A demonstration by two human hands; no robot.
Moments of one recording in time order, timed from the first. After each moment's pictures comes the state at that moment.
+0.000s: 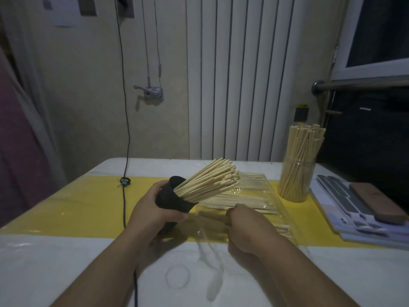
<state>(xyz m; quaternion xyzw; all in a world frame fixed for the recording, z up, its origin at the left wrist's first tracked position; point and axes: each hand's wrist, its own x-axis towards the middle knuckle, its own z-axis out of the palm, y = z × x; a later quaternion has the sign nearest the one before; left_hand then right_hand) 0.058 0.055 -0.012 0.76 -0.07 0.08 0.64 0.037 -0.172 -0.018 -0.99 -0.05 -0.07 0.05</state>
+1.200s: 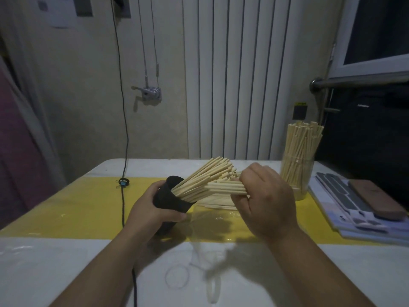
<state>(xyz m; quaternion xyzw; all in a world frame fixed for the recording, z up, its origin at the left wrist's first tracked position) 0.054 0.056 -0.008 0.76 -0.08 0.07 0.65 0.006 -0.180 0.034 -0.79 -0.19 -0.56 0.13</state>
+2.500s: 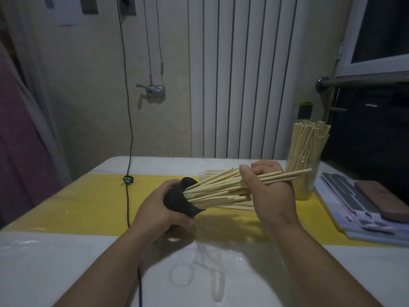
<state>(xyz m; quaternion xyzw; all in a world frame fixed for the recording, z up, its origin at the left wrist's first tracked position) 0.051 0.052 -0.005 0.79 -0.12 0.06 0.60 0.010 -0.171 0.034 -0.72 -0.04 -0.35 0.60</state>
